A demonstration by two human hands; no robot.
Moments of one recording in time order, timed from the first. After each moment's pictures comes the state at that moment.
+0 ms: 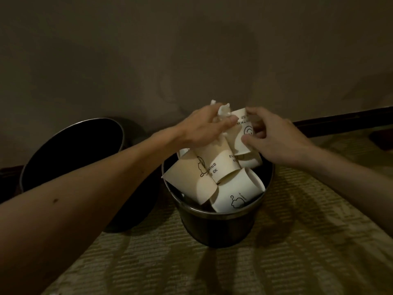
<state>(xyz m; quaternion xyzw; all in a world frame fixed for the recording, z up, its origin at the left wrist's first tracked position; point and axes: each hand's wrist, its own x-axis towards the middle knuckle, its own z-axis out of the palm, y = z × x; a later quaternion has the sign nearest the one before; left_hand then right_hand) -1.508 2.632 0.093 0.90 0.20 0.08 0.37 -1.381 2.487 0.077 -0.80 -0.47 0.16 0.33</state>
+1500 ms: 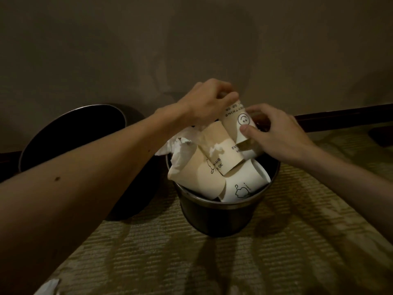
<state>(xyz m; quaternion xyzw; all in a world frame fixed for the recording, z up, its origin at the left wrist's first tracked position) -1.503 2.640 0.110 0.92 0.23 0.10 0.30 -1.387 2.492 0.058 -0.80 -0.46 0.14 0.37</state>
